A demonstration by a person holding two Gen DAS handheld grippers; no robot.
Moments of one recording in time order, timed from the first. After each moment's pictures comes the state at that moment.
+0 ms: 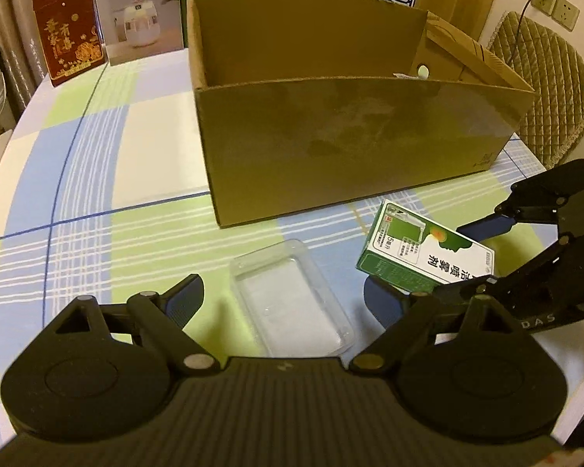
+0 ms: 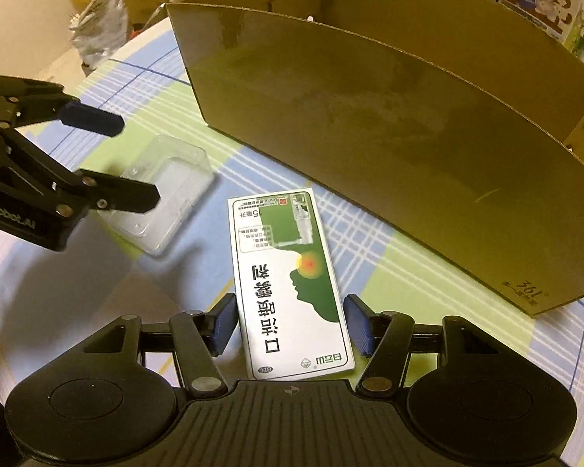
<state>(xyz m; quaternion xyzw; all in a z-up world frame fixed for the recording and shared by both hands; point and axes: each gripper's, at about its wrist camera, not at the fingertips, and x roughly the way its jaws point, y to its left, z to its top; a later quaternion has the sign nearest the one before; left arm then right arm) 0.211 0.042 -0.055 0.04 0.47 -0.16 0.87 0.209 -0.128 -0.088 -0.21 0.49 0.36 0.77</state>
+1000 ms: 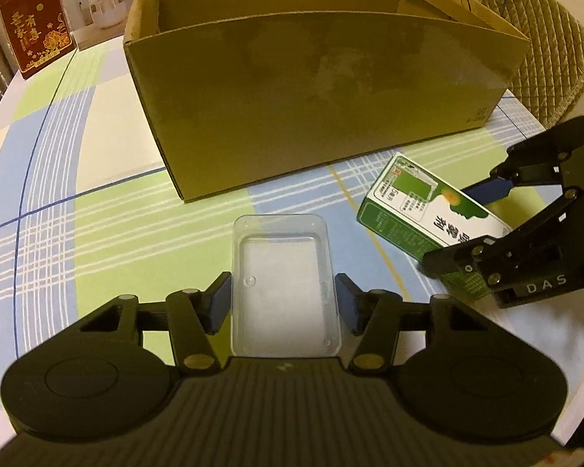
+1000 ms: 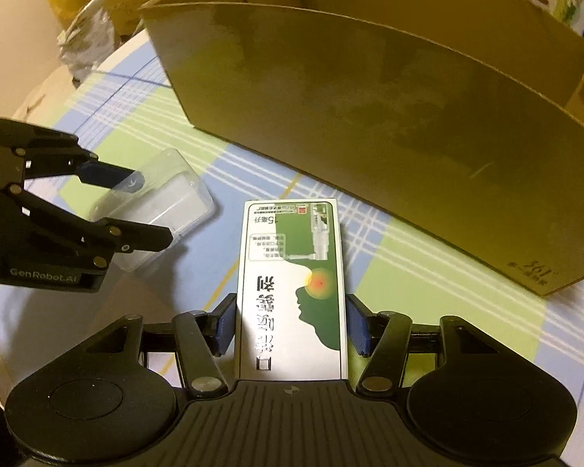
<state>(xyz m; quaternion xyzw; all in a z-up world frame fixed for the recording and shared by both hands) 0.211 0.022 -0.084 0.08 0.49 -0.17 0.85 0.211 -0.135 -0.093 -0.16 0.51 0.34 0.77</state>
